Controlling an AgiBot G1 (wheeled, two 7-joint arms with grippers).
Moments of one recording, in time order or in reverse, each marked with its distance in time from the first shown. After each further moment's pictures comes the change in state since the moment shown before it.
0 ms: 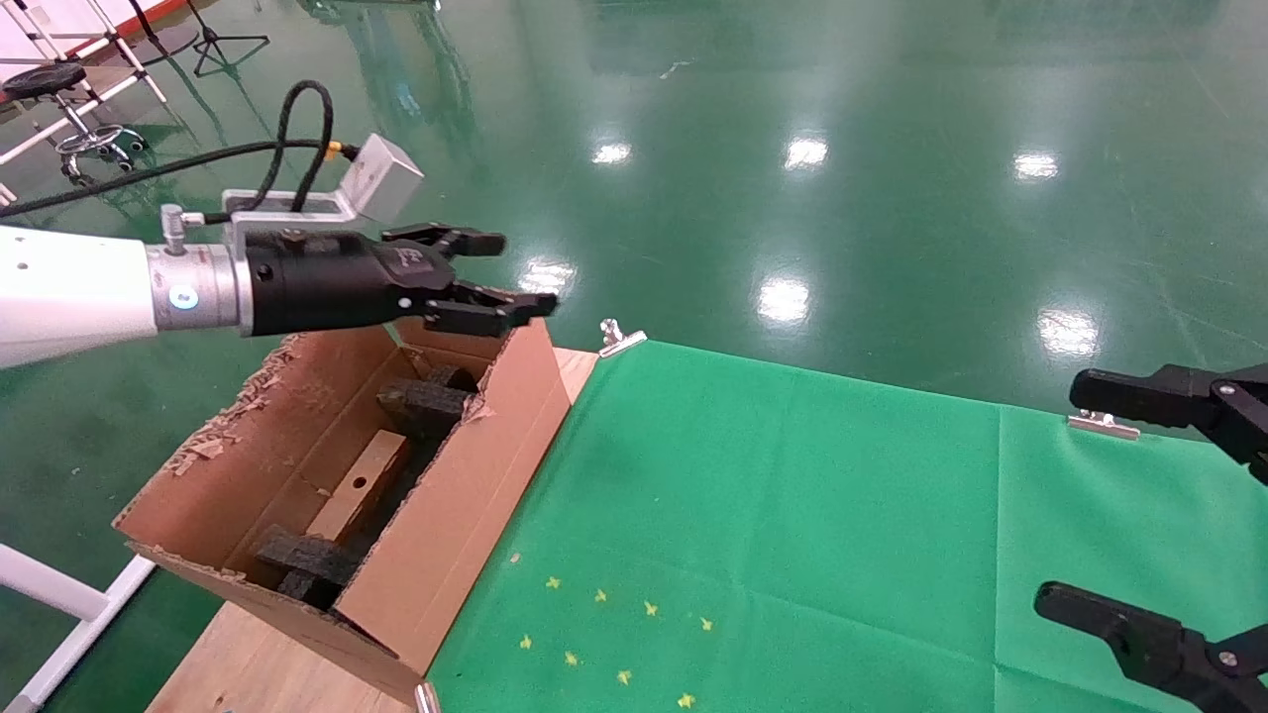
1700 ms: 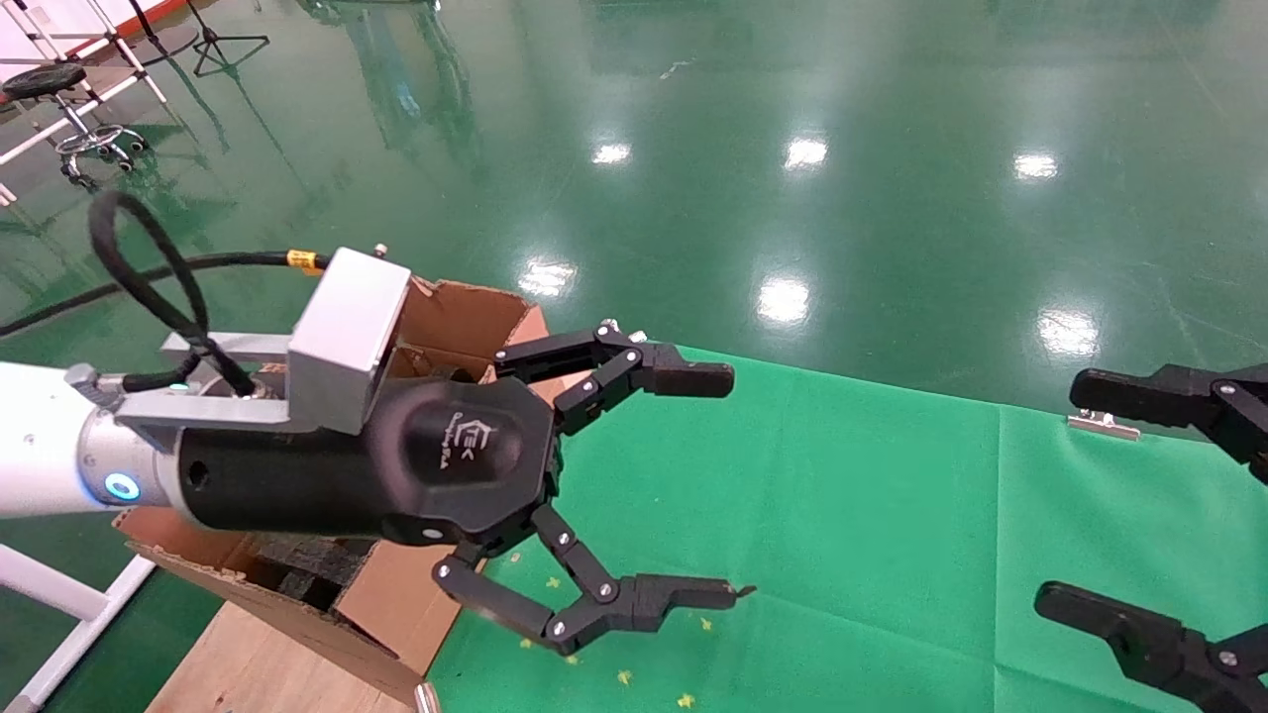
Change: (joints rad) left arm 0.456 -0.048 -0.210 -0.591 -0.604 0.226 0.124; right arm 0.000 0.000 0.000 0.000 0.000 0.000 0.000
